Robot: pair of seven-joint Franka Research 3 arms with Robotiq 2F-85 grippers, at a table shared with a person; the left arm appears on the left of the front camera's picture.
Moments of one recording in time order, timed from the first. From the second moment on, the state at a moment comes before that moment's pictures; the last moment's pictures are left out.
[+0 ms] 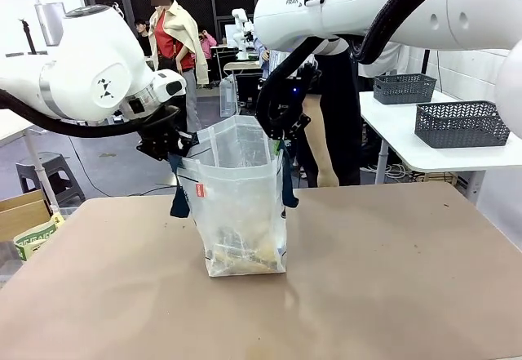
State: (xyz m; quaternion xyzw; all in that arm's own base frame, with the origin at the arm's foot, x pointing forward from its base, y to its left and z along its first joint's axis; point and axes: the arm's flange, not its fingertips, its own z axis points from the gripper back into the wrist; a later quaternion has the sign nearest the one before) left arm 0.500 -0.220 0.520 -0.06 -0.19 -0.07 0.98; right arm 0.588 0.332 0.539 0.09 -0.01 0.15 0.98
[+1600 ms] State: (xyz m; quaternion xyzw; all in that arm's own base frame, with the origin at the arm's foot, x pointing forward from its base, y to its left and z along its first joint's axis) left arm 0.532 -0.273 0.523 -0.18 -0.14 -0.07 0.97; right arm 0.579 0.358 0.537 0.10 0.02 0.10 0.99
